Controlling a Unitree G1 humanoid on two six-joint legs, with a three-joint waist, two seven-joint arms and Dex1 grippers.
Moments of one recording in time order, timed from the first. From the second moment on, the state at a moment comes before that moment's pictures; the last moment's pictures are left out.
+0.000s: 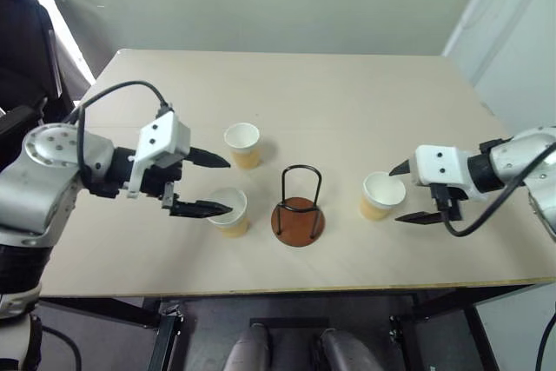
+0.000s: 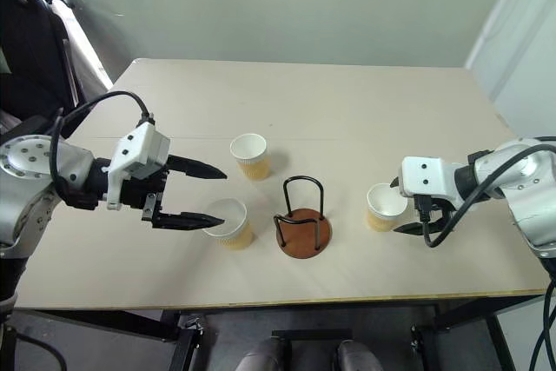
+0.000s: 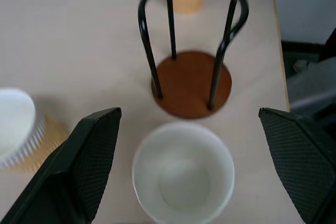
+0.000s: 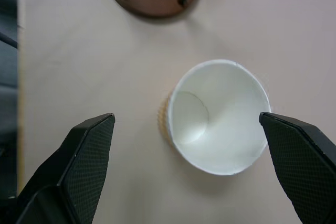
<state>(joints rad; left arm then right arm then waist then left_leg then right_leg) -0.53 1.10 0.01 -0.18 -0.51 0.55 -1.35 -0.61 -1.06 0.22 -0.20 0.09 0.41 1.37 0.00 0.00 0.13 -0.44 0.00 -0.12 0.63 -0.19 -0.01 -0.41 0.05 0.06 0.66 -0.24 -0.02</state>
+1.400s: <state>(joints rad) -0.39 1.16 0.12 -0.28 -0.48 0.54 -1.28 -1.16 -0.80 0.21 -0.15 0.41 0.57 1.60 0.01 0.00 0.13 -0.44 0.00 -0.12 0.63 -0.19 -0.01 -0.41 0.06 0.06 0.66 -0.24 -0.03</state>
